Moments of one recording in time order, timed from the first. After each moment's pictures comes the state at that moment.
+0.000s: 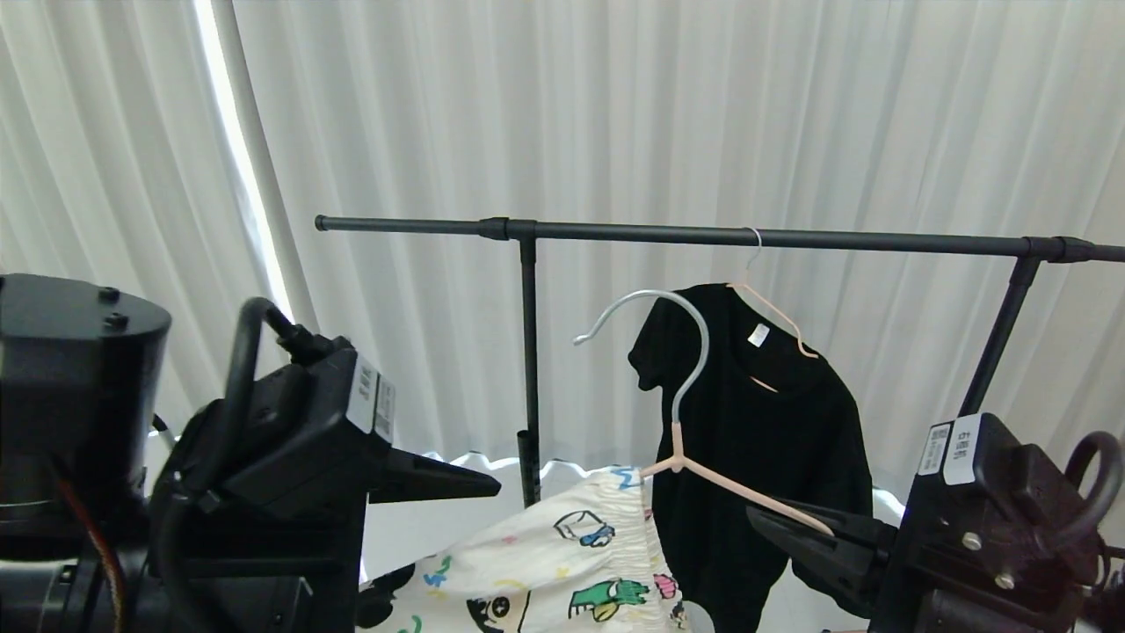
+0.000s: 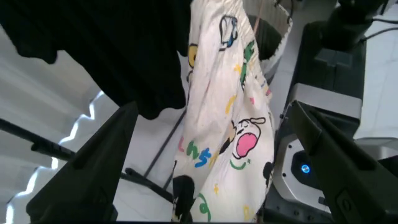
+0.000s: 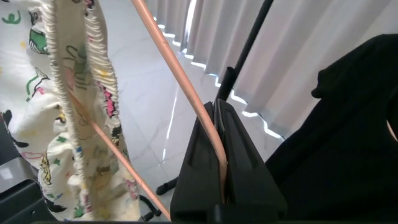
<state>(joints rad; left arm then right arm) -0.69 1.26 -0.77 0.06 -0.50 0.32 1.02 1.35 -0.37 -0.81 -0.09 -0.05</state>
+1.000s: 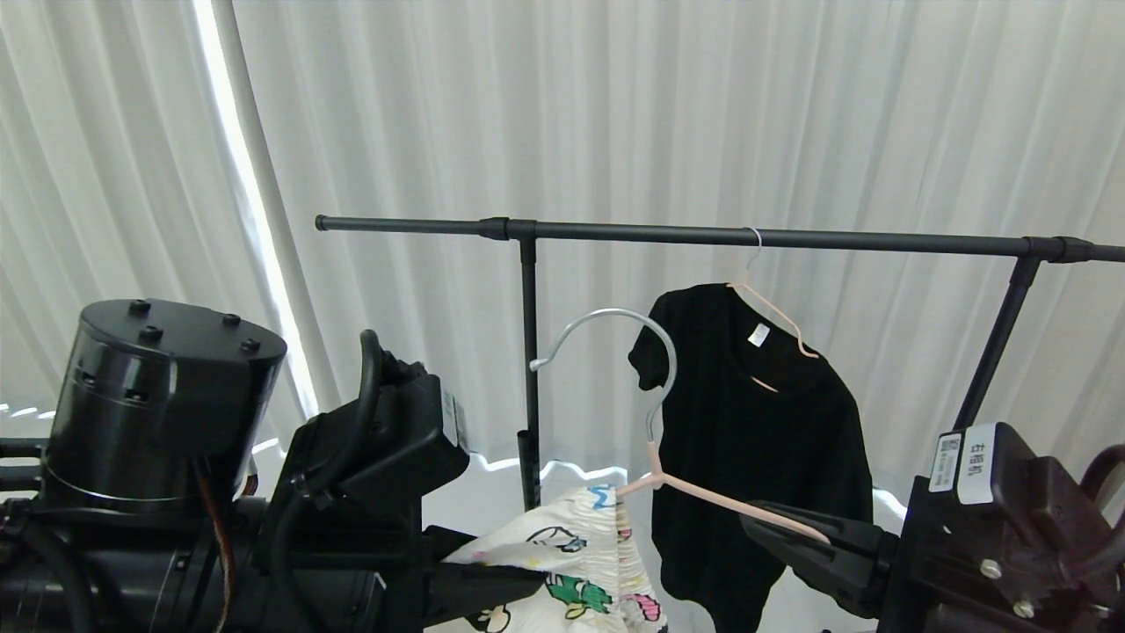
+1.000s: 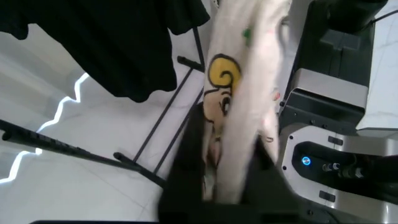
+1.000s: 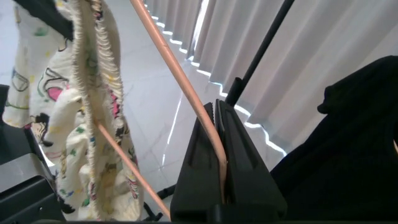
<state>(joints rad) -0.69 1.35 -0.76 0.03 -0.49 0.32 1.06 1.35 -0.37 -0.84 -0.09 -0.07</state>
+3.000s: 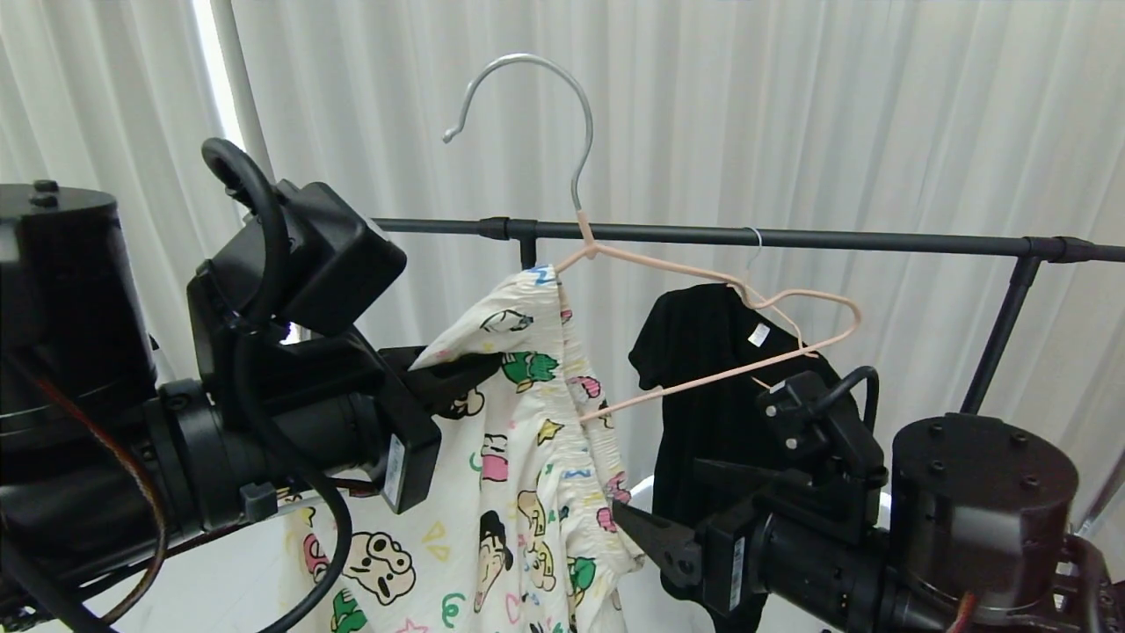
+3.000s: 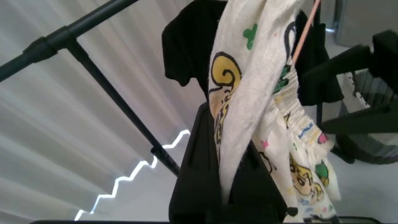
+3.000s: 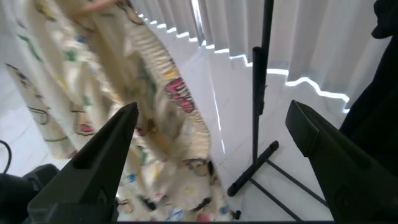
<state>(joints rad) -0.69 1.32 -0.80 -0.30 -0.02 0.32 1.04 1.64 -0.55 -0.84 -0.16 0.40</state>
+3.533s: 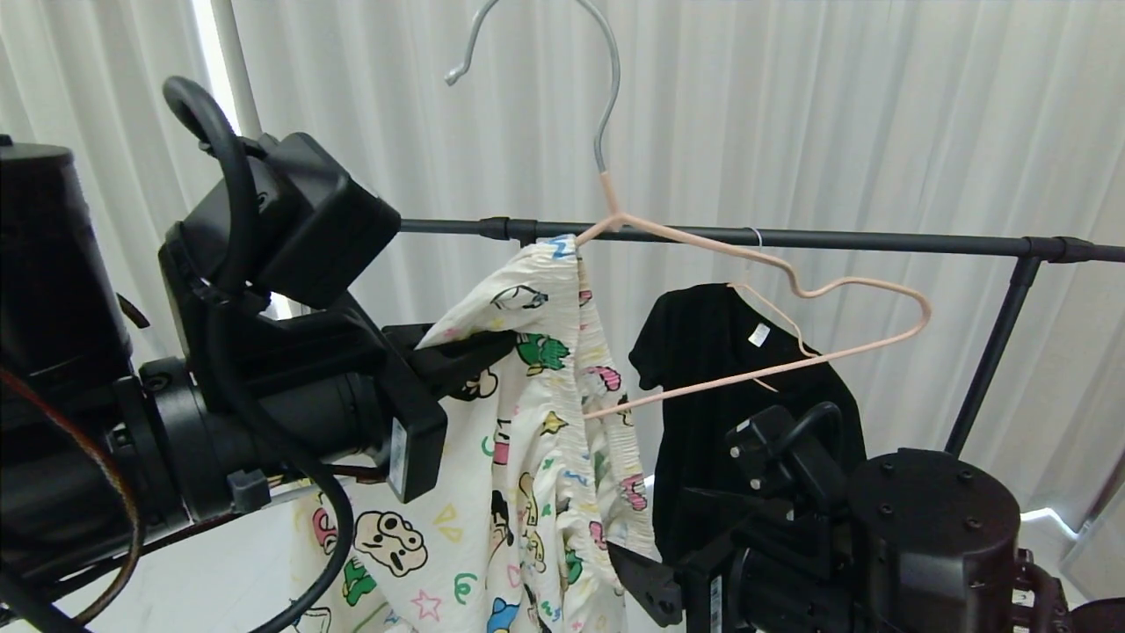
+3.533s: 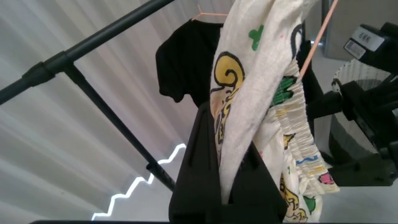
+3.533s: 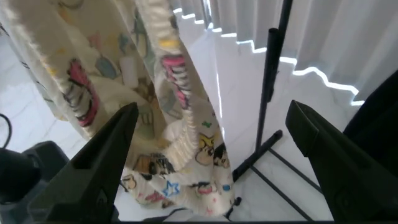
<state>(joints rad) -0.74 1.31 -0.84 -0.30 -0.02 0.32 1.07 1.69 -0.53 -0.84 -0.20 0.39</state>
